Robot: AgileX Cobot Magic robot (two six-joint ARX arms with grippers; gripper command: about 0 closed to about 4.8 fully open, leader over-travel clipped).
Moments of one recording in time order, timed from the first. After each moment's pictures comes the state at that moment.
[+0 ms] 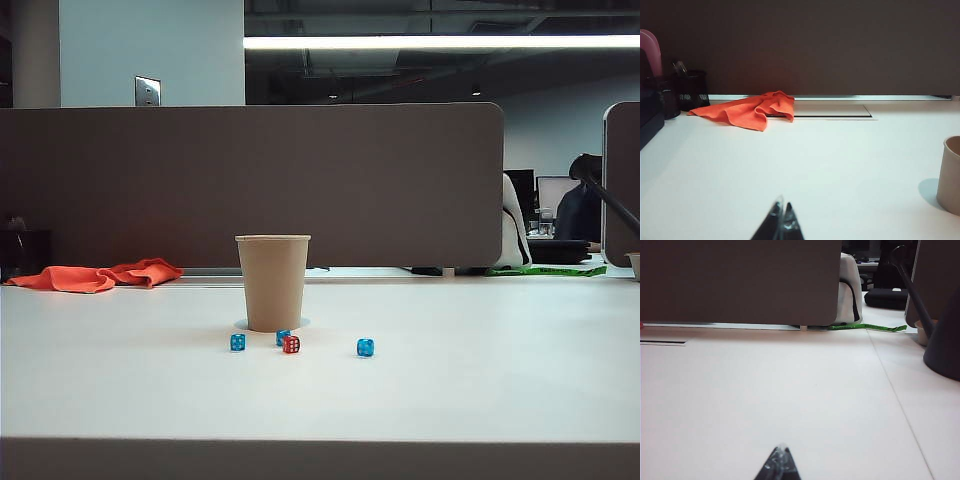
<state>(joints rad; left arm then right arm) 0.00 0.00 0.00 0.08 0.04 0.03 0.01 0.00 0.01 0.02 -0.08 0.01</state>
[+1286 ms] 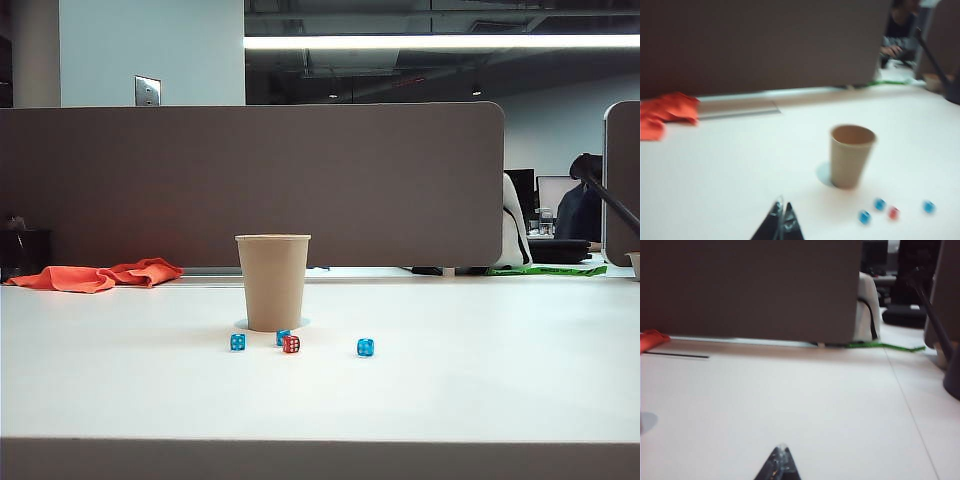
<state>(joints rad) 0.00 0.00 0.11 -0.06 0.40 -0.02 0.01 0.00 0.07 0.01 -0.15 0.01</state>
